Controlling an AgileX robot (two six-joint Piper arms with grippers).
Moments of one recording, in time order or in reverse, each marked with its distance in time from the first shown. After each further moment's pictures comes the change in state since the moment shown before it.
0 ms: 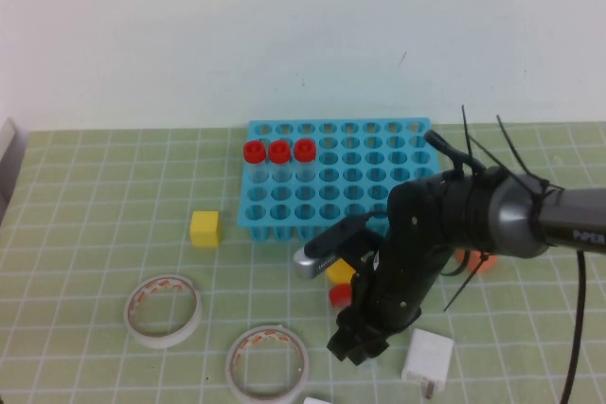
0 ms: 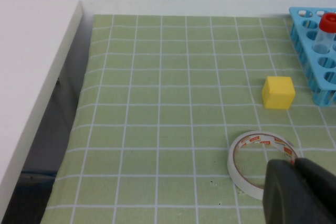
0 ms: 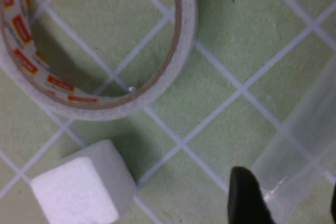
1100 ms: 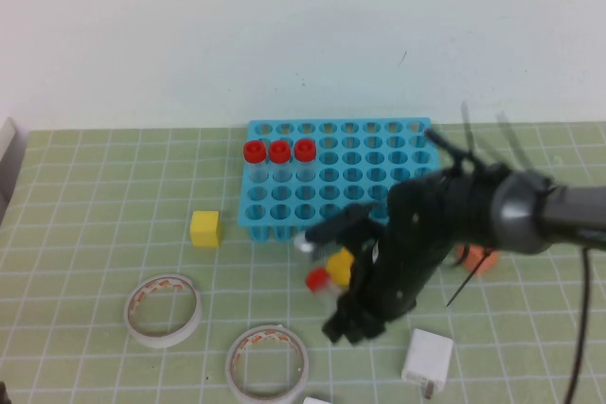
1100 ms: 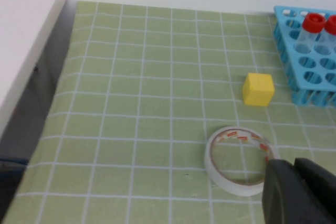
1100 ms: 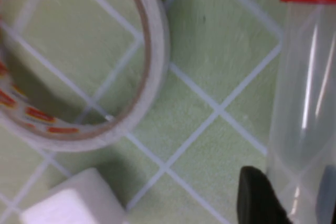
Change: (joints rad) right arm 0.002 -0.001 -0.008 -0.035 -0.039 0.086; left arm -0.006 0.000 0.001 -0.080 0.015 0.005
